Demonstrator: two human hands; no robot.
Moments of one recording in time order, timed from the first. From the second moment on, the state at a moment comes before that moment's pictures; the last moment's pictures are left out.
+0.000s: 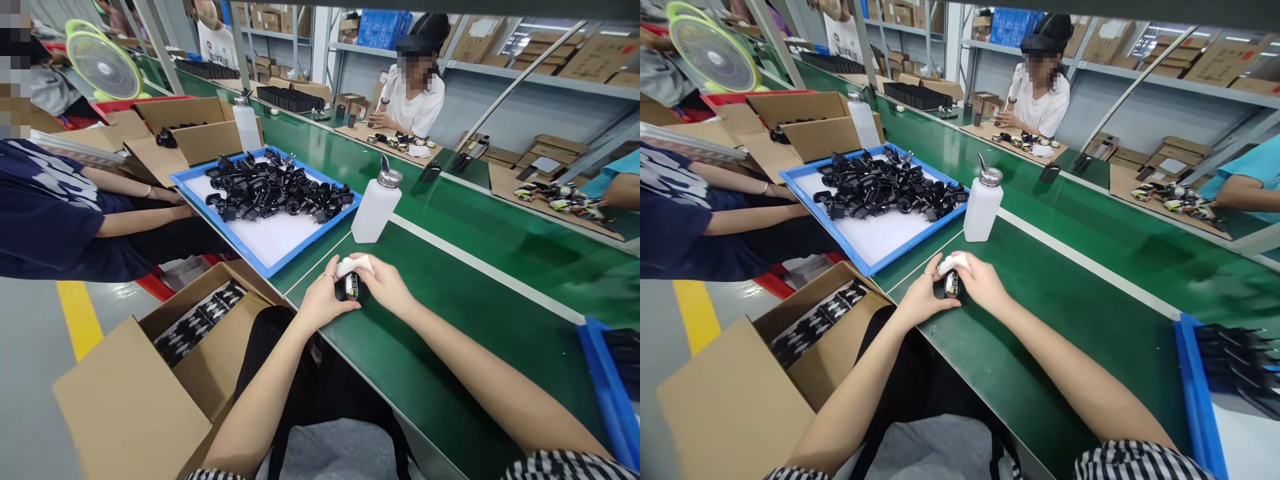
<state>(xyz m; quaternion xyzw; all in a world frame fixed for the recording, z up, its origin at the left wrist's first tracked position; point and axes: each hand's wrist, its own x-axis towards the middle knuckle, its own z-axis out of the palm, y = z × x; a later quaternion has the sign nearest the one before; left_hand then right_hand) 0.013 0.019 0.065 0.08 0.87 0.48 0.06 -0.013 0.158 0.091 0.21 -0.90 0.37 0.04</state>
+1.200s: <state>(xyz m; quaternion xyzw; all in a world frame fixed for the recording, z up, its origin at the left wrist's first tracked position) 0.012 0.022 0.062 0.12 0.87 0.47 0.05 0.002 0.192 0.069 0.28 -0.90 0.32 0.09</state>
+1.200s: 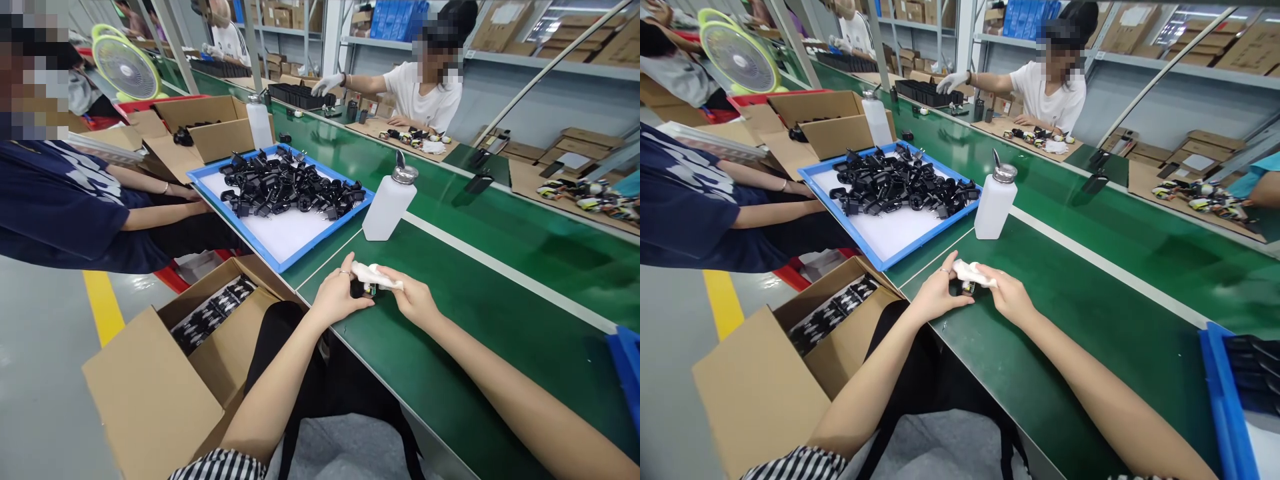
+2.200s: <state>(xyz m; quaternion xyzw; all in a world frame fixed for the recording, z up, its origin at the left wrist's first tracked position) -0.099 -0.105 0.096 -0.15 0.96 0.21 -0.13 -0.043 0.241 0.075 0.03 -0.95 0.29 0.11</state>
